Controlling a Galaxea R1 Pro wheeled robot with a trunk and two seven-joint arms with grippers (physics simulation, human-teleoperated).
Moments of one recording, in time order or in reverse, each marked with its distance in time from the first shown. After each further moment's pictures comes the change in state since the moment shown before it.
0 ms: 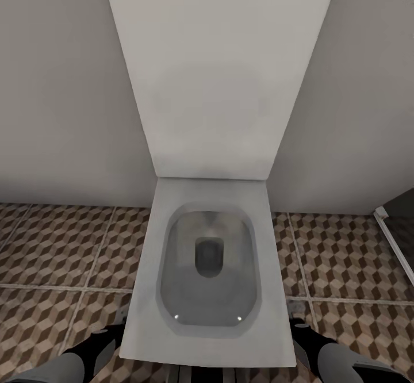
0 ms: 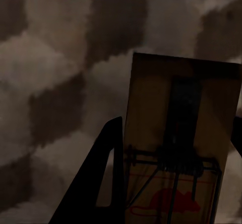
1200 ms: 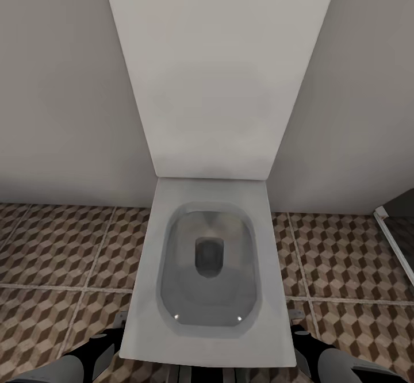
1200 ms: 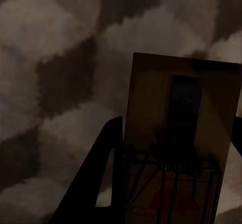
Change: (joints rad) left arm 0.000 -0.001 0.001 0.037 0.002 -0.037 0.001; right arm 0.010 0.005 0.000 0.041 0.000 -0.026 0.001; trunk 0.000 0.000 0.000
